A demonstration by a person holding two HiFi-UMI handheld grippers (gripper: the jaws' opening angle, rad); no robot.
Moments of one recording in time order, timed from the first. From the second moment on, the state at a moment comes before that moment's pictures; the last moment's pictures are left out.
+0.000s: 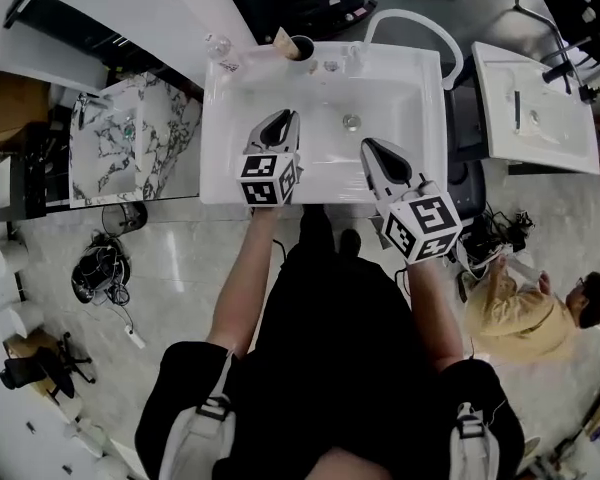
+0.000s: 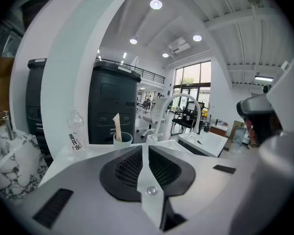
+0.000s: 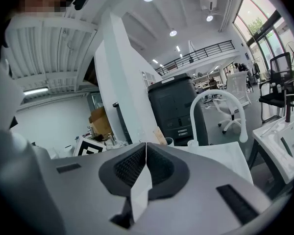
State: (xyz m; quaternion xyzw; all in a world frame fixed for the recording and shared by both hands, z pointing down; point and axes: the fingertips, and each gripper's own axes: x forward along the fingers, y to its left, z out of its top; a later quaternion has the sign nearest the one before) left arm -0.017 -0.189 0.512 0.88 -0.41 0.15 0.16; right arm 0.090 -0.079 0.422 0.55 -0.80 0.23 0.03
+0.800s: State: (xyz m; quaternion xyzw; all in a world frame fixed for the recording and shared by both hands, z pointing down) left arm -0.005 -0.039 0.432 0.90 -0.42 0.08 0.10; right arm 0.090 0.020 0.404 0.52 -0.83 0.20 0.01
